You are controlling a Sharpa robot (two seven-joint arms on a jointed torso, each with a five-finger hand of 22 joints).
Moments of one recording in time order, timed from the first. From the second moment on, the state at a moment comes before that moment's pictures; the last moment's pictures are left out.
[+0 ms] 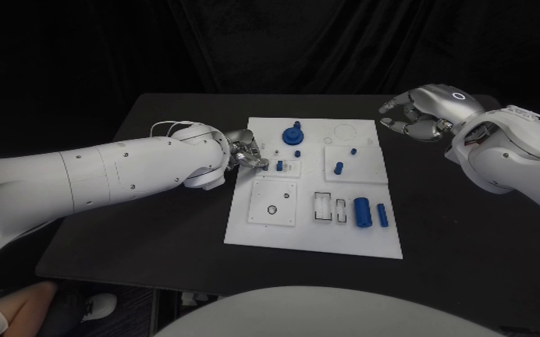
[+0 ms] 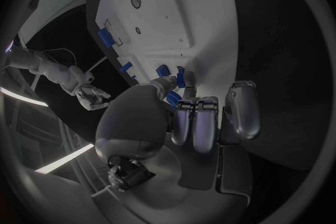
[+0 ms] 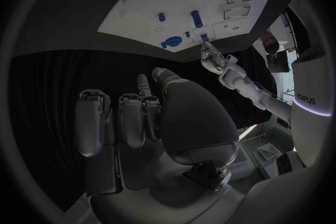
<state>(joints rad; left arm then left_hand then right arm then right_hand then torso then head) 1.22 -0.69 -0.21 1.38 -1.07 -0.13 -0.35 1.18 -0.03 0.41 0.17 0.40 1.00 0.03 0.24 1.30 1.47 -0.04 1.58 1.31 1.47 -0.08 1.57 1.31 0.08 1.38 0.03 1.32 1.31 1.36 -1.01 -0.25 1.56 -1.56 -0.48 -0.08 1.35 0.00 0.22 0.21 0.39 0.86 0.10 0.07 0.20 1.46 -0.01 1.47 1.31 1.47 -0.08 1.46 1.31 0.03 1.47 0.04 1.44 1.31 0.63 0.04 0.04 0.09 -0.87</state>
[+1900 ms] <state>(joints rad) 1.20 -0.68 -0.21 1.36 -1.15 -0.16 -0.31 1.13 -0.02 0.38 0.21 0.28 1.02 0.02 0.24 1.31 1.47 -0.04 1.58 1.31 1.47 -0.08 1.57 1.31 0.08 1.38 0.03 1.31 1.31 1.36 -1.01 -0.25 1.56 -1.56 -0.45 -0.10 1.35 0.00 0.22 0.21 0.39 0.86 0.10 0.07 0.20 1.46 -0.01 1.47 1.31 1.47 -0.08 1.46 1.31 0.03 1.47 0.04 1.44 1.31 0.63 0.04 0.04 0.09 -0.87</state>
